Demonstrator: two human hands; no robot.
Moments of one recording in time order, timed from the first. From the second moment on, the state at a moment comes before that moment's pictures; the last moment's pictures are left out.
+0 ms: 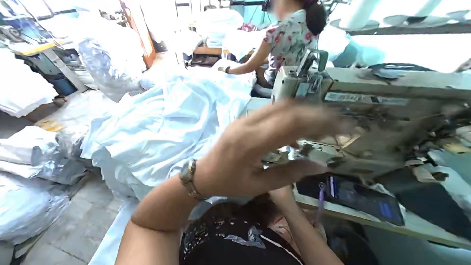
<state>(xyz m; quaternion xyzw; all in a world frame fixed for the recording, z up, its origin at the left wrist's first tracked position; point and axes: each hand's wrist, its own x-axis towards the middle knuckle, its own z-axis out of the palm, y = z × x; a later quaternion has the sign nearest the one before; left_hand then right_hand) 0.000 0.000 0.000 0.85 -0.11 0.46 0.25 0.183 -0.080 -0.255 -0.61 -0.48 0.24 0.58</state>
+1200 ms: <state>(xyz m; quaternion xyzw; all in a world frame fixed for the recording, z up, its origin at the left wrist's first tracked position) -0.090 0.027 -0.231 0.89 0.34 0.30 0.02 0.199 -0.085 -0.224 -0.43 -0.26 0.54 0.67</state>
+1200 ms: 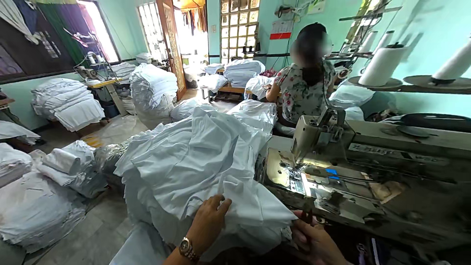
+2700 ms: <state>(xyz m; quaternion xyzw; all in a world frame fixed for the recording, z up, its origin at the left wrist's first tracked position) 0.148 0.125 -0.123 0.93 0.32 0.07 0.13 0.230 -0.087 -0.210 -0.62 -0.46 0.26 0.58</state>
